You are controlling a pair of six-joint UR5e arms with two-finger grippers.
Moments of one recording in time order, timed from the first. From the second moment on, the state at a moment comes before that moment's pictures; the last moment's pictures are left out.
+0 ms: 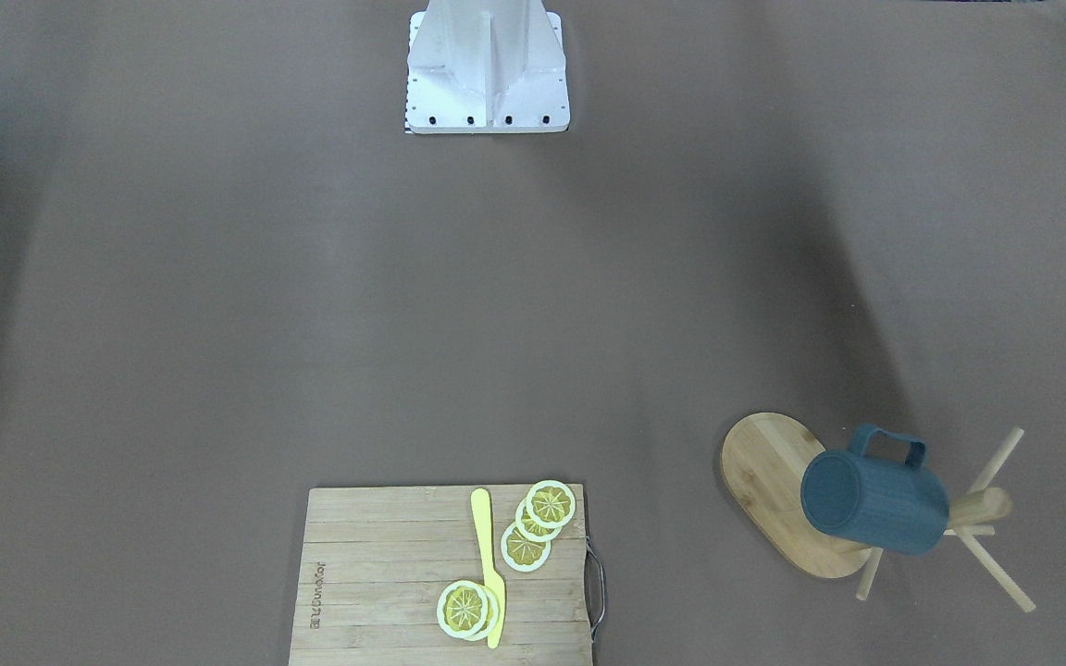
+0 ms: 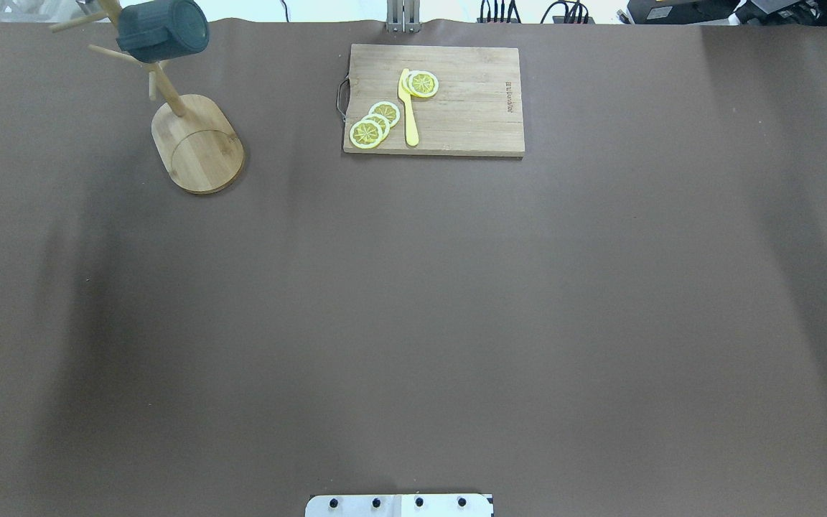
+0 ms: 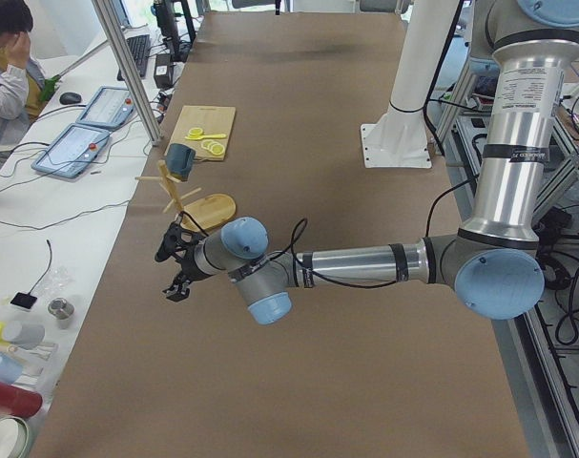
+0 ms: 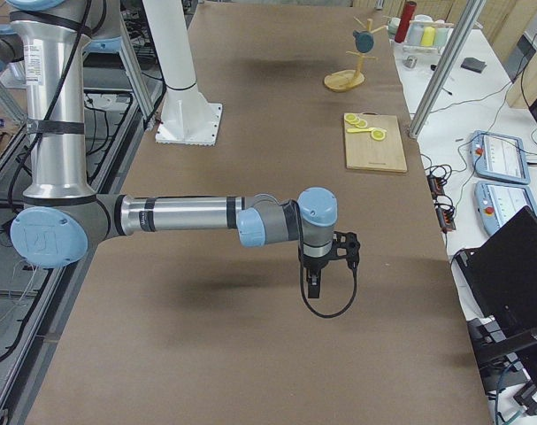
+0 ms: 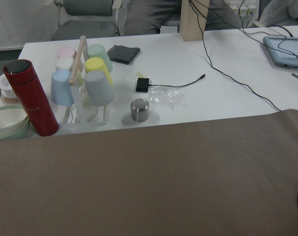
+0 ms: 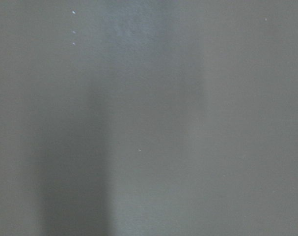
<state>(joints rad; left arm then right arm) -1.49 -1.66 -1.34 -2.65 -2.19 -0.60 1.50 -1.59 1.60 -1.44 2.26 0.14</state>
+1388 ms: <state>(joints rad) -1.58 -1.53 -1.61 -1.67 -2.43 0.02 1.54 -1.61 1.52 -1.43 2.30 0.03</state>
